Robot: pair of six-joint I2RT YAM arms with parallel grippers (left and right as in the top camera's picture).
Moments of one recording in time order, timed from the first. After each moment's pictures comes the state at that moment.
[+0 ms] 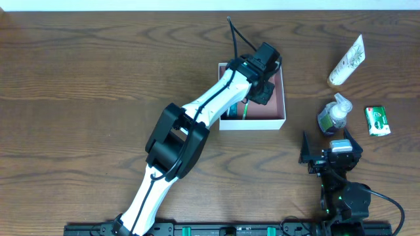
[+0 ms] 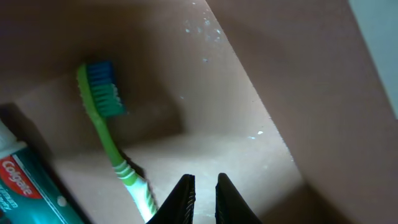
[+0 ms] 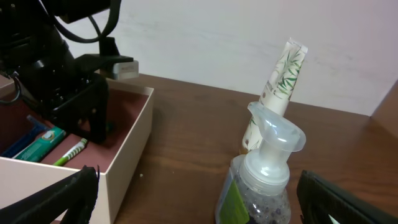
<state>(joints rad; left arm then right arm) -0.69 2.35 1.96 -0.79 0.13 -0.22 0.06 0.01 0.01 -0.07 0.02 -0.12</state>
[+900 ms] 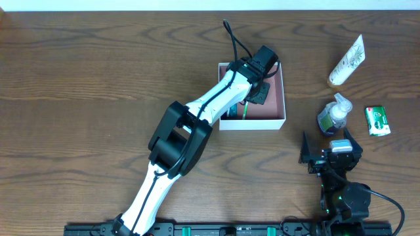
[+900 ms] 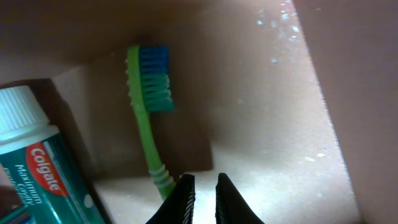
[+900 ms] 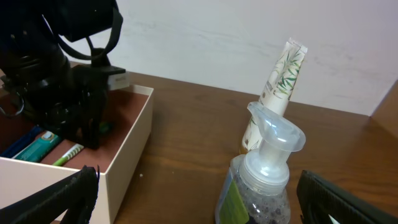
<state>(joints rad) -0.69 2.39 1.96 -0.79 0.02 -0.31 0.06 0.01 0.01 -0.07 0.02 -0.12</state>
